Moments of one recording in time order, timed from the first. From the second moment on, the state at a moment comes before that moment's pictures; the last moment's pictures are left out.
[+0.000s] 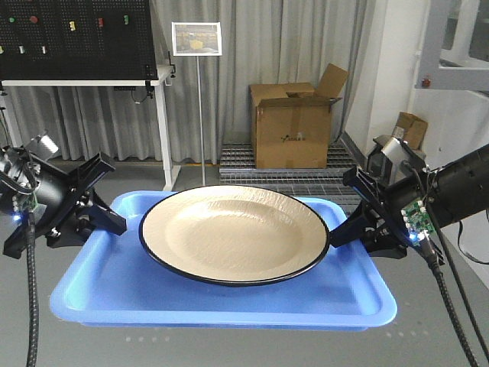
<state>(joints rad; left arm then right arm) -0.06 1.72 -1.73 -0.69 1.23 -0.17 0.03 1.78 -1.68 0.77 1.22 0.02</state>
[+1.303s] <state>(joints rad) -0.06 1.72 -1.73 -0.69 1.23 -0.17 0.03 1.78 -1.68 0.77 1.22 0.02</state>
